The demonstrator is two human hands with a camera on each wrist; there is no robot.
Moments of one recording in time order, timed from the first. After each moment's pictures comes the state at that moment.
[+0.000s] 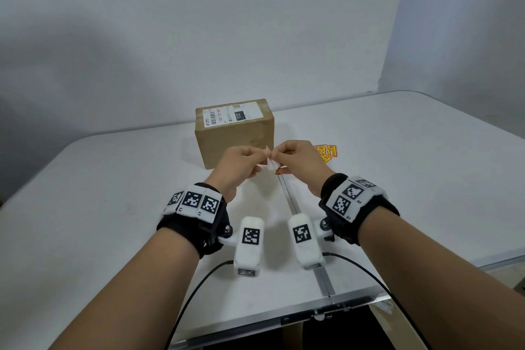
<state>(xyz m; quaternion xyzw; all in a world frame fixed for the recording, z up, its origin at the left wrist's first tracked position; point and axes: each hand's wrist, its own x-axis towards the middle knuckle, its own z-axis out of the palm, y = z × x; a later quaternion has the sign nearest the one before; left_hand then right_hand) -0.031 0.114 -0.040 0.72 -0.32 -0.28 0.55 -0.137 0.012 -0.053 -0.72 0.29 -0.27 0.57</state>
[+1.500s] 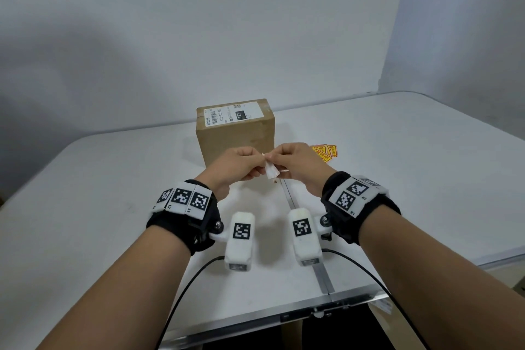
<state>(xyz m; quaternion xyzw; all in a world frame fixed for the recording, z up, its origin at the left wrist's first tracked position) -0.026 0.125 -0.033 0.72 -0.38 -0.32 0.49 -0.140 0.019 -0.048 -0.68 0.26 -0.21 0.65</state>
